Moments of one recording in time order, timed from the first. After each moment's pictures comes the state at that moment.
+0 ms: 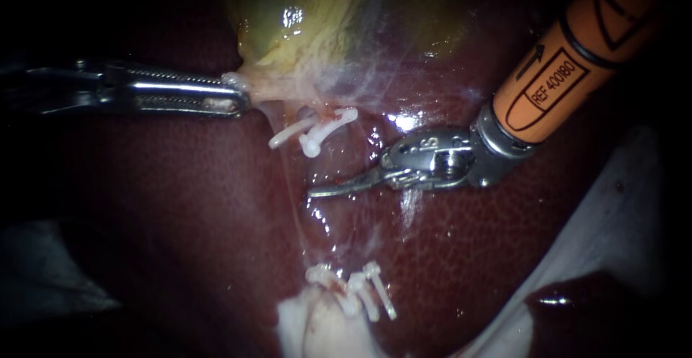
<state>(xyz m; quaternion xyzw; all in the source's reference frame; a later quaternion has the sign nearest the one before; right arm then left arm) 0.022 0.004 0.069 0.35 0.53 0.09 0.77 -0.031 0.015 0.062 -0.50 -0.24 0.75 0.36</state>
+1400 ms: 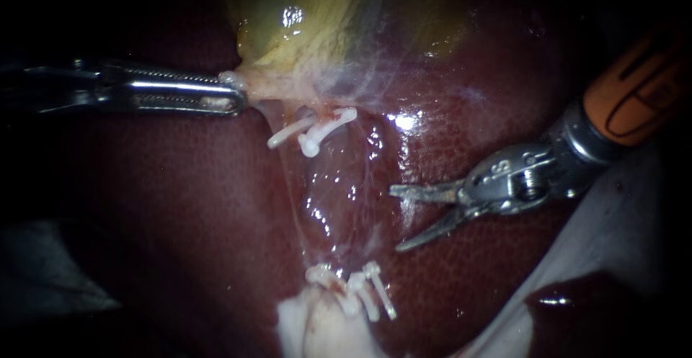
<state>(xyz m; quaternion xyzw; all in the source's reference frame) 0.013 0.003 0.061 0.19 0.38 0.09 0.90 -0.030 0.015 0.062 -0.50 -0.24 0.75 0.36</state>
